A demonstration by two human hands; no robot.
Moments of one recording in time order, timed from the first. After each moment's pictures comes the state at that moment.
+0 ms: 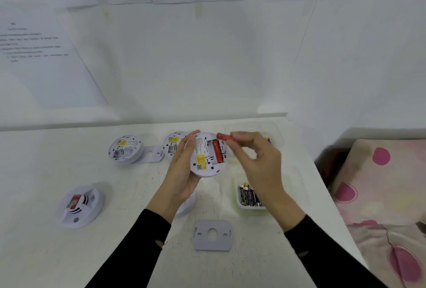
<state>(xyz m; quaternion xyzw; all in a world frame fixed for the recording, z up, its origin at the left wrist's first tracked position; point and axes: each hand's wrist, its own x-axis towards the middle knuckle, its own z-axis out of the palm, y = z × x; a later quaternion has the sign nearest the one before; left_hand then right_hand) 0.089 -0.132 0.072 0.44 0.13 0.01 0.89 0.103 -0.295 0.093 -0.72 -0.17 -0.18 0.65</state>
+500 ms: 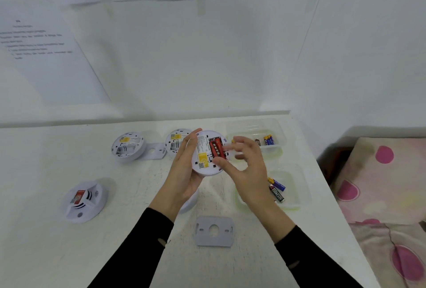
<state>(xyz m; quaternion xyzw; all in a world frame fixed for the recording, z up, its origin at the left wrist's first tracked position) 0.081 -0.134 0.073 0.42 0.11 -0.01 0.90 0.088 -0.279 0.067 -0.74 -0.10 -0.07 0.66</state>
